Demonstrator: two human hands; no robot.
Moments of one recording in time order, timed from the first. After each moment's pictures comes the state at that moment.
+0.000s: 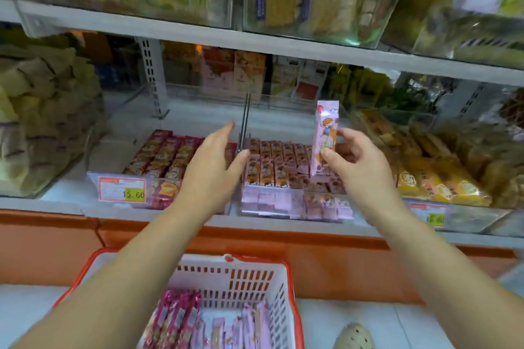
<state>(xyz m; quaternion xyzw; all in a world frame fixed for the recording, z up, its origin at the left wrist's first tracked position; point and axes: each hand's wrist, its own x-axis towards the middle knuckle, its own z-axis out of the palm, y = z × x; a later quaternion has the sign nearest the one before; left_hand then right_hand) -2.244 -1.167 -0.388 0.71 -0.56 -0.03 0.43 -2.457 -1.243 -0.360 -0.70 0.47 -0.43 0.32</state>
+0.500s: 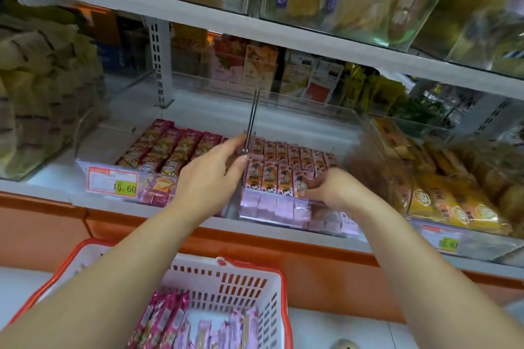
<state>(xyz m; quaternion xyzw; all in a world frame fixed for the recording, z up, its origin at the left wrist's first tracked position) -2.235 -1.180 -0.405 0.74 -0.55 -0.02 0.38 -2.424 -1.305 -0.391 -0.78 0.59 0.00 0.21</state>
